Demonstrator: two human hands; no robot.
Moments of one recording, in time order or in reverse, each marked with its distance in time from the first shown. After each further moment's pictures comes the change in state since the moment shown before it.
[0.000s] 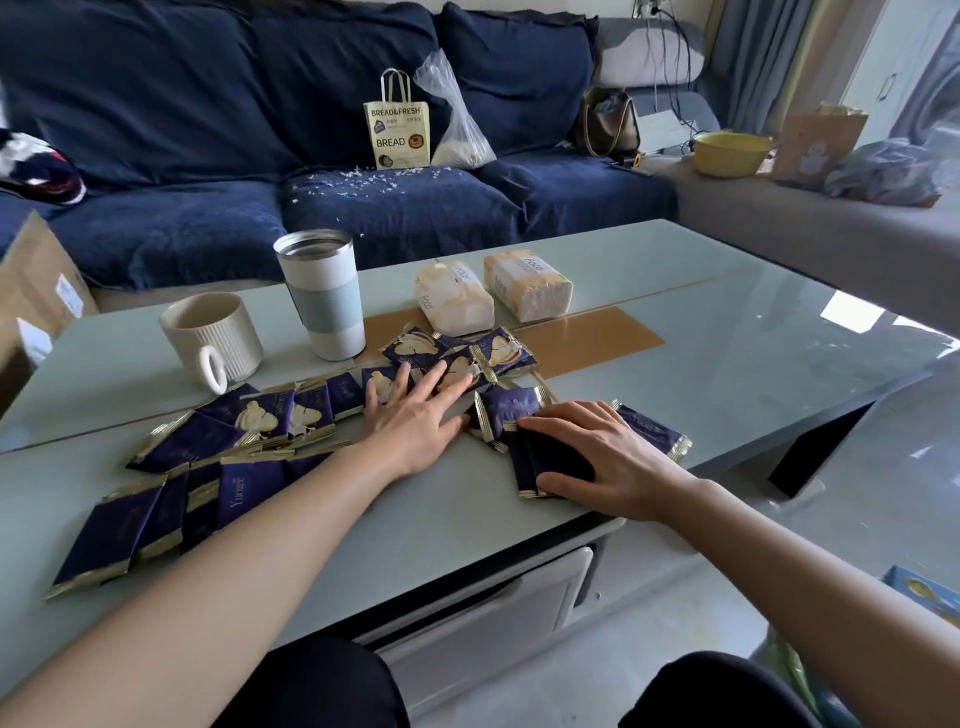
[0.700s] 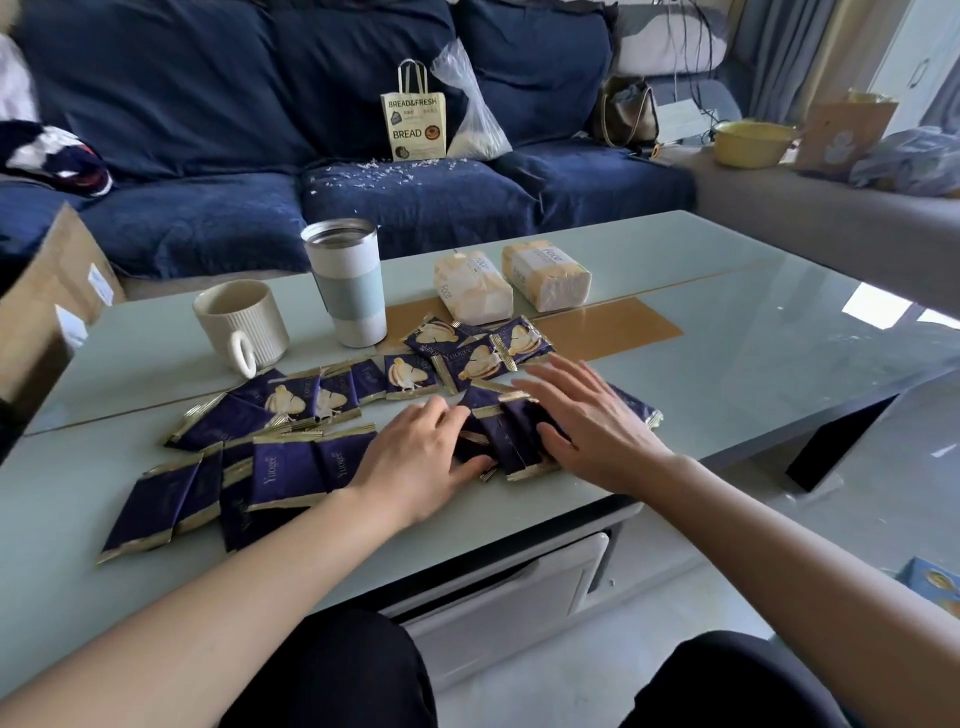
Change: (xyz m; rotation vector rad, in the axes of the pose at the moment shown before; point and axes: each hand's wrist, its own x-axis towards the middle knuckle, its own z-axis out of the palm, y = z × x) left_hand -0.076 0.009 -0.009 0.078 0.177 0.134; right_hand 0.029 -0.027 0.008 -0.112 0.180 -0.065
